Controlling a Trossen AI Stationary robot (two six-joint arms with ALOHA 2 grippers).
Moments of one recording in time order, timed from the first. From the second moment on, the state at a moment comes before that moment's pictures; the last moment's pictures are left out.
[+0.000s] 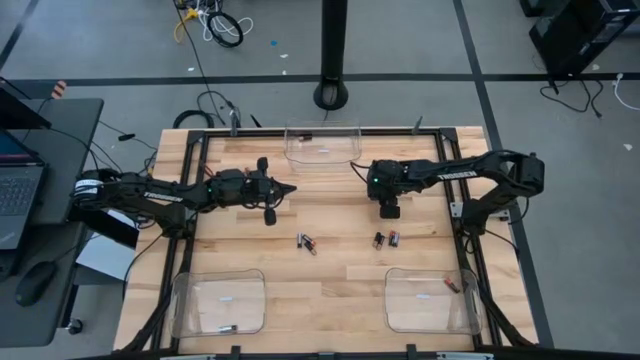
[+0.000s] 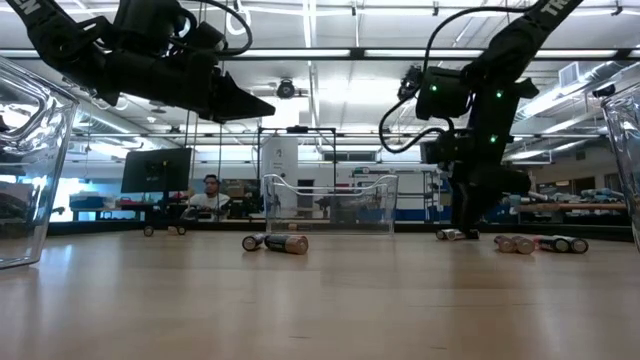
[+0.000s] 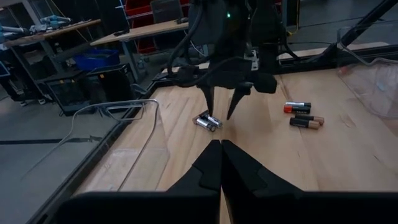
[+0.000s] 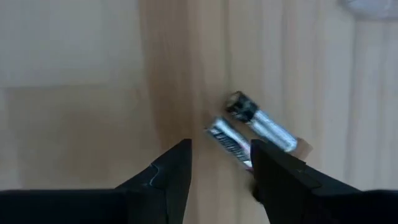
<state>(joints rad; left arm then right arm) 0.18 1.20 0.39 0.67 -0.04 0.18 -0.34 1.52 0.75 -0.49 0.16 -0.32</state>
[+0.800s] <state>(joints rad) 0.18 1.20 0.39 0.66 -0.04 0.17 -0.34 1.57 0.75 -0.50 0.15 -0.32</state>
